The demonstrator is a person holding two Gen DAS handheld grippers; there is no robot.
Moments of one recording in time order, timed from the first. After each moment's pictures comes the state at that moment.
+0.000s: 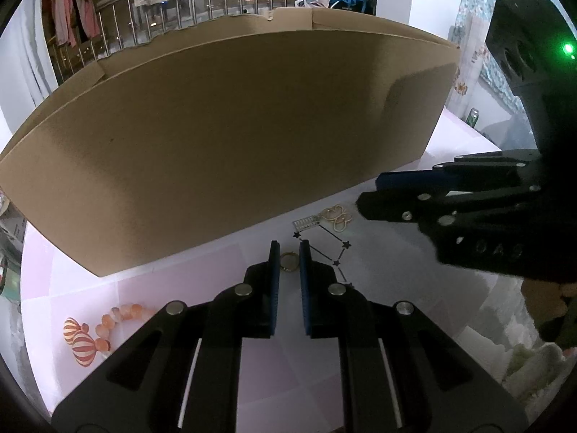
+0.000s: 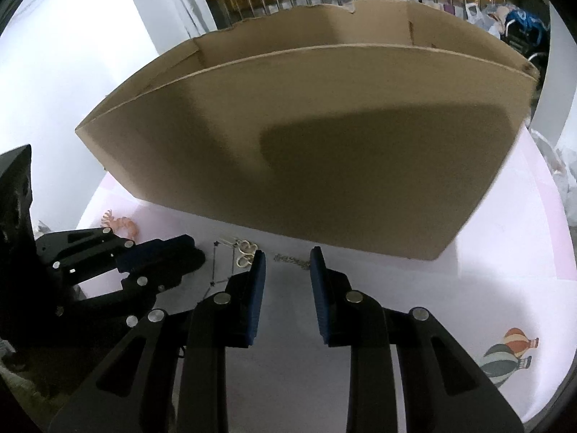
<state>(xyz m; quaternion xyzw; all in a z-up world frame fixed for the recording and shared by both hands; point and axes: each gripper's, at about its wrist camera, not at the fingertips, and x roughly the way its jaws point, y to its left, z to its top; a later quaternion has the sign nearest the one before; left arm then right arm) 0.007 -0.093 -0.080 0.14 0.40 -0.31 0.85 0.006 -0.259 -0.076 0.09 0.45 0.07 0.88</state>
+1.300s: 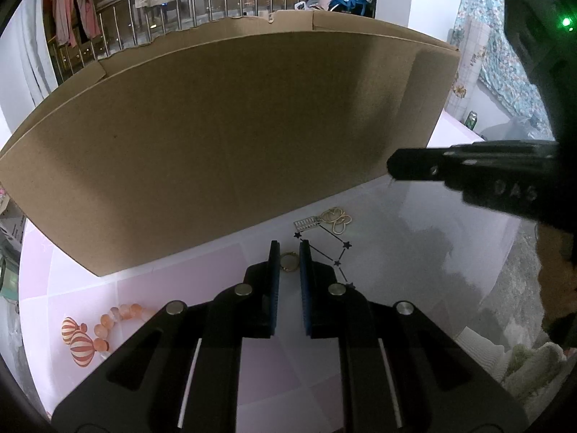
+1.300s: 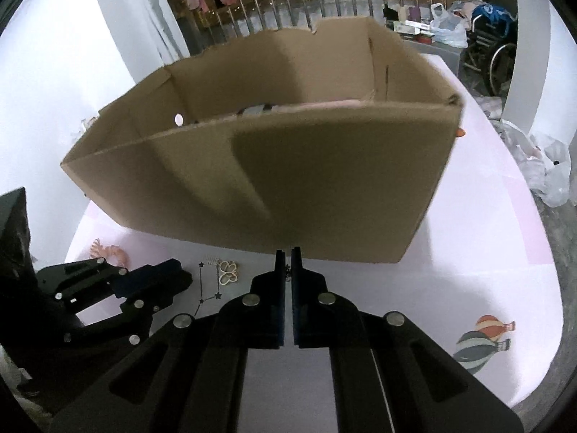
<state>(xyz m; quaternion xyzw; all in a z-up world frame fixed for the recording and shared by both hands) 0.009 -0.090 -0.080 0.14 0.40 -0.32 0.85 -0.008 -0.272 -0.053 0.11 0.43 0.01 0.89</state>
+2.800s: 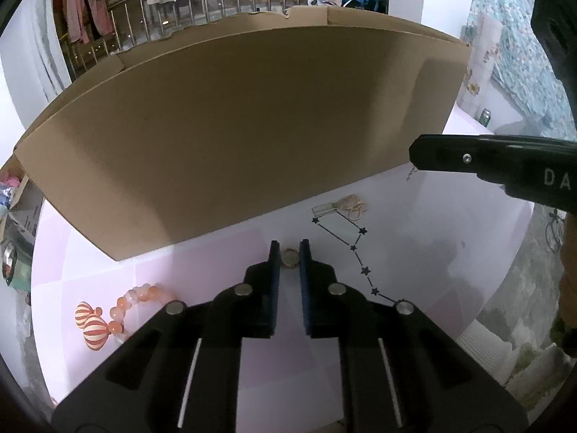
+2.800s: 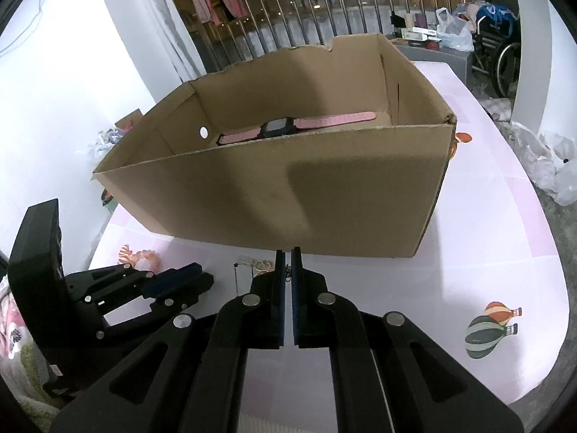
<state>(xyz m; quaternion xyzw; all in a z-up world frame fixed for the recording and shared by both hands) 0.013 -0.109 -0.081 0.14 0.40 -0.28 0.86 -0.011 -0.263 -0.048 0.14 0.41 0.04 0.90</state>
